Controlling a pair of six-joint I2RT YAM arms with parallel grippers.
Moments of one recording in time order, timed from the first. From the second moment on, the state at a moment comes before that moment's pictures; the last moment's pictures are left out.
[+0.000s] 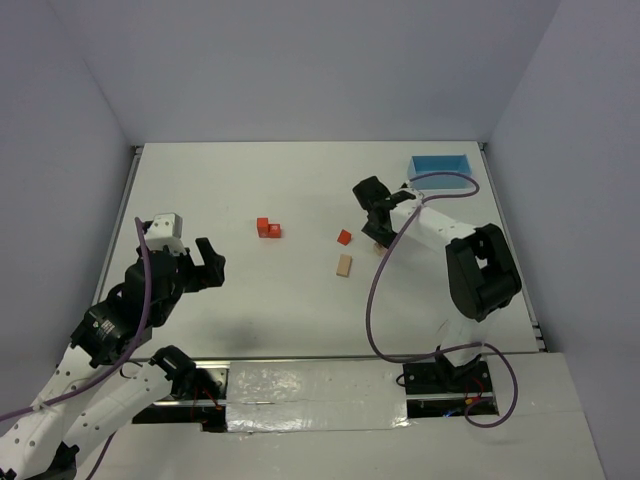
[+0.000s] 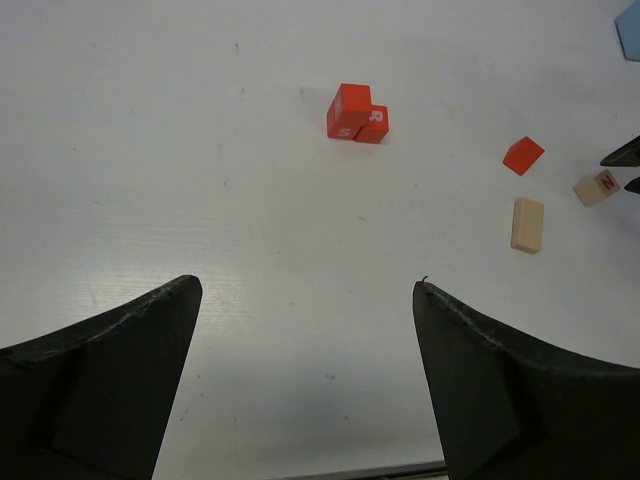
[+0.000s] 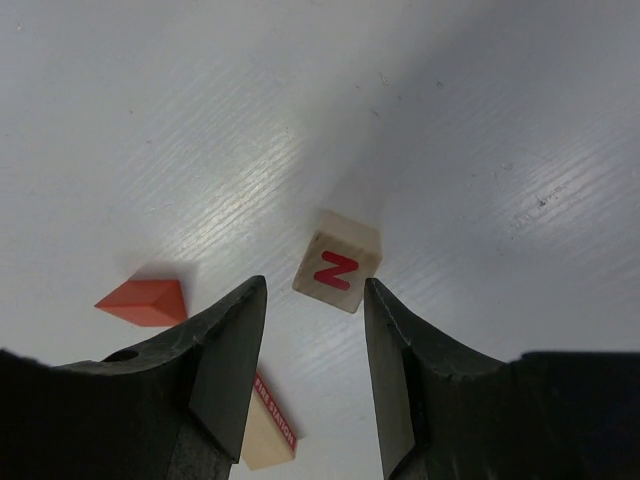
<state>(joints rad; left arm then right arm) -0.59 0.55 0.86 -0.78 -0.44 -0.48 0.46 1.76 1.22 -0.68 0.48 1.11</state>
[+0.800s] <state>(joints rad) -0.59 0.55 0.86 -0.78 -0.44 -0.48 0.46 1.79 1.23 -0.75 0.48 1.20</state>
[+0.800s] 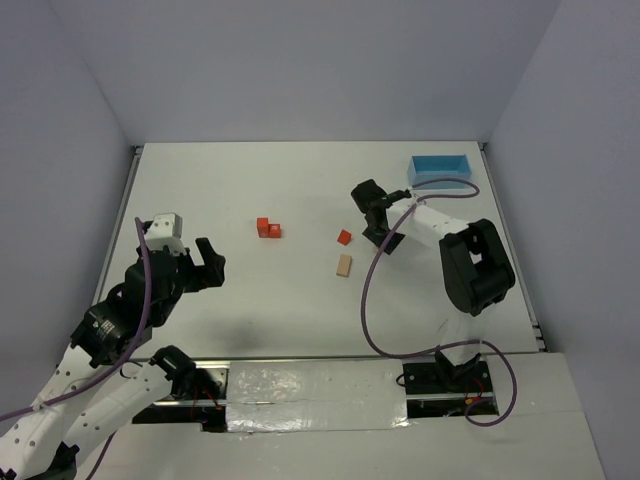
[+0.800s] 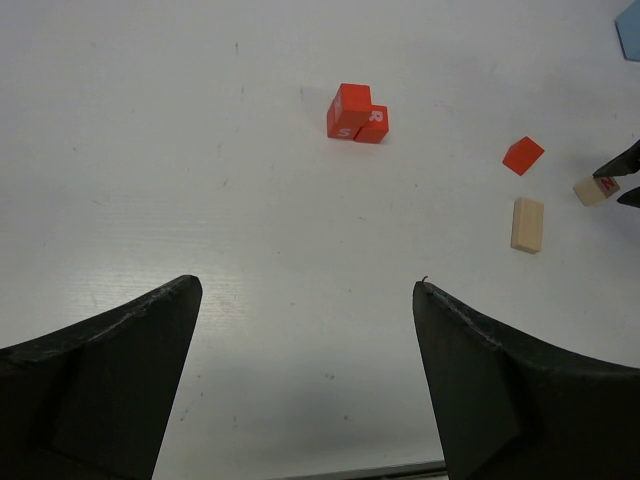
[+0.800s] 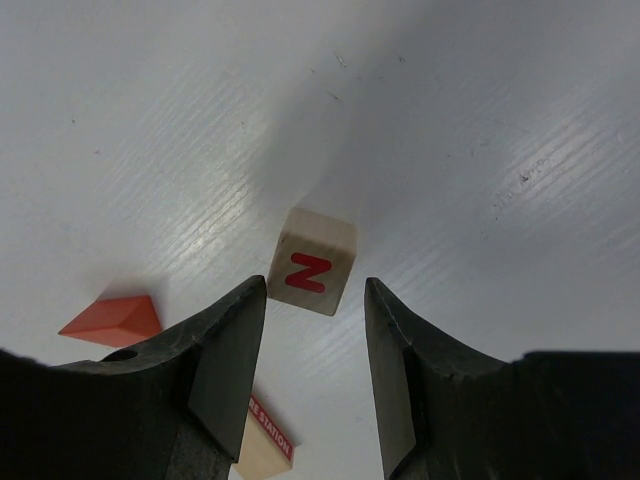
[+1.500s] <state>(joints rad) -0.59 0.55 0.86 -0.78 -0.44 -0.48 0.47 1.84 1.25 -0.65 0.45 1.11</state>
